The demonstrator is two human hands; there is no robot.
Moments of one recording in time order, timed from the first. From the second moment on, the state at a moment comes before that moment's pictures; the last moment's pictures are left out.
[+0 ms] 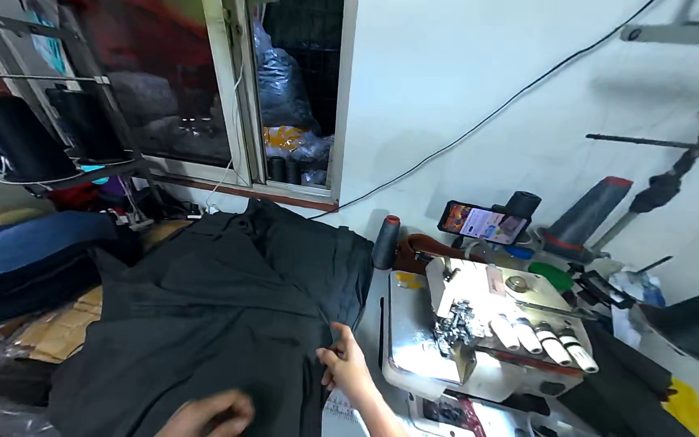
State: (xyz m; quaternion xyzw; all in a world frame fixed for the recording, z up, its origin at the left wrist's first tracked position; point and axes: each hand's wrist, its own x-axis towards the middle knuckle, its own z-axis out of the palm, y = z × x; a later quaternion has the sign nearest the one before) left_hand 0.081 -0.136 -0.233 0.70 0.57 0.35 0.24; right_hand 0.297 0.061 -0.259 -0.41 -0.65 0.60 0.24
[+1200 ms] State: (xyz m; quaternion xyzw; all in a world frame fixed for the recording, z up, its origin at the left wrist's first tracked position) left_hand 0.103 -0.006 -0.245 0.69 0.51 0.49 0.17; right_hand 0.275 0.028 -0.246 -0.33 -0.64 0.52 0.46
